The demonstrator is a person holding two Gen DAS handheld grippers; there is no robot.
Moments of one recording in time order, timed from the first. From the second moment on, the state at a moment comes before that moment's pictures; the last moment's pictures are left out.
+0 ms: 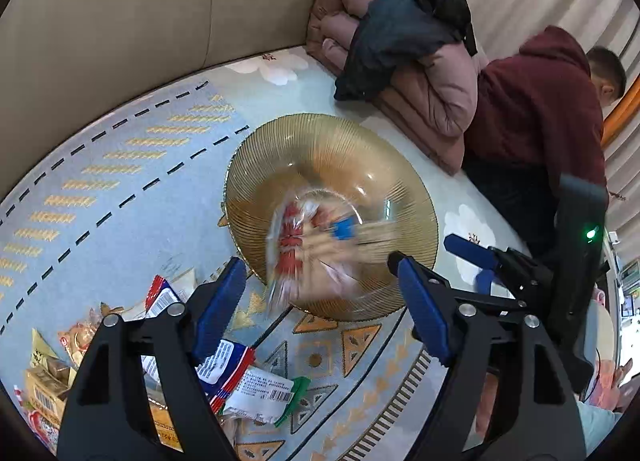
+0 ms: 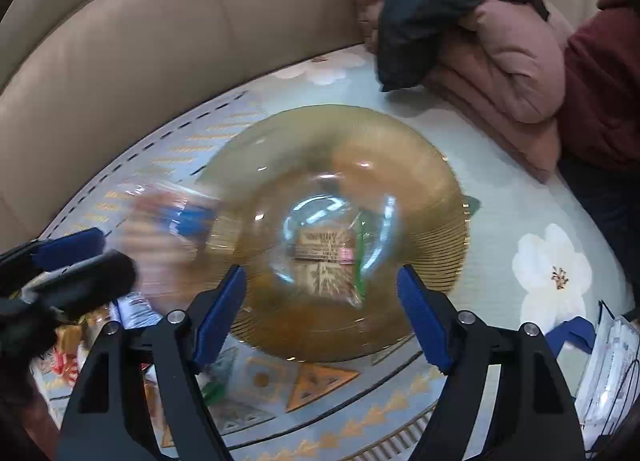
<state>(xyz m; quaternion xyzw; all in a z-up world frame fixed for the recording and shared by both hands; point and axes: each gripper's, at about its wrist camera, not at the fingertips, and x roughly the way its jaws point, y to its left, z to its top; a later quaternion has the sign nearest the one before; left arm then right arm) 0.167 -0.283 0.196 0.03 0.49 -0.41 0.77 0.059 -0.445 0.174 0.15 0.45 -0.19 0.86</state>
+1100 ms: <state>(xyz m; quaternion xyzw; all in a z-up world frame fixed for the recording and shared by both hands) 0.097 -0.065 0.061 -0.05 0.58 -0.20 0.79 0.048 -0.267 0.091 0.02 0.53 0.04 0.84</state>
